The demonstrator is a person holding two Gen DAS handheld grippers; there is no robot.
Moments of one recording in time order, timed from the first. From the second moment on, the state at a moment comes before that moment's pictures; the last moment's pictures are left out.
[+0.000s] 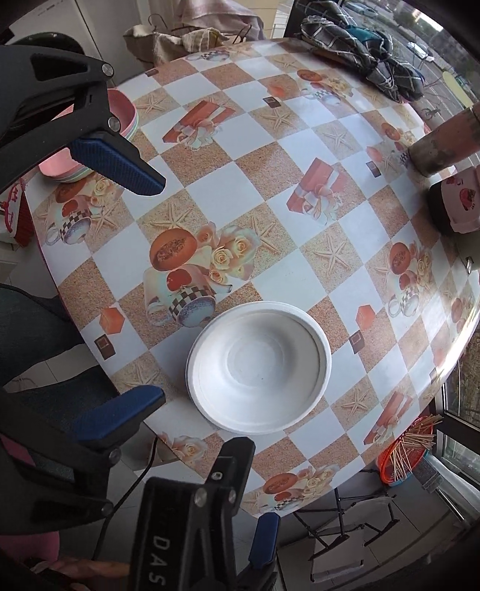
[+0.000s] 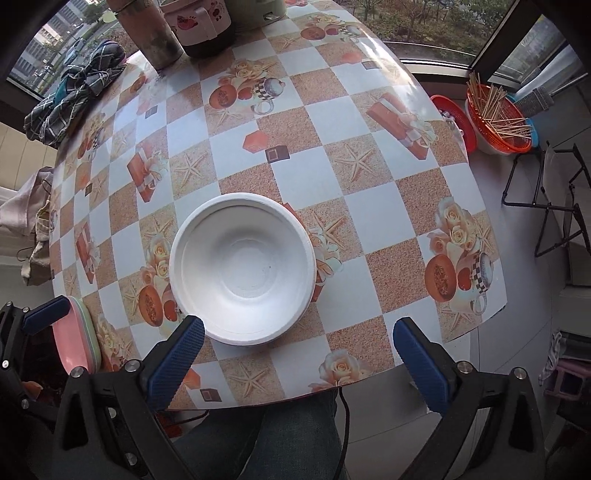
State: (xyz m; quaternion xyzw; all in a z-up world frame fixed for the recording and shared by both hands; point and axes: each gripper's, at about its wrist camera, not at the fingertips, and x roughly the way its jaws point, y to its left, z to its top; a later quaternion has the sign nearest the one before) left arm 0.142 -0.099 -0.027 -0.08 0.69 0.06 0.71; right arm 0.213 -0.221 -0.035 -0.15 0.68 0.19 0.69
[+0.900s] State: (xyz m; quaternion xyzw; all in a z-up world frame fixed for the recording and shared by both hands) left arm 0.125 -0.081 -0.022 -0.08 0.69 0.10 0.71; right arm 0.200 -0.209 -0.035 -0.16 0.68 0.20 0.69
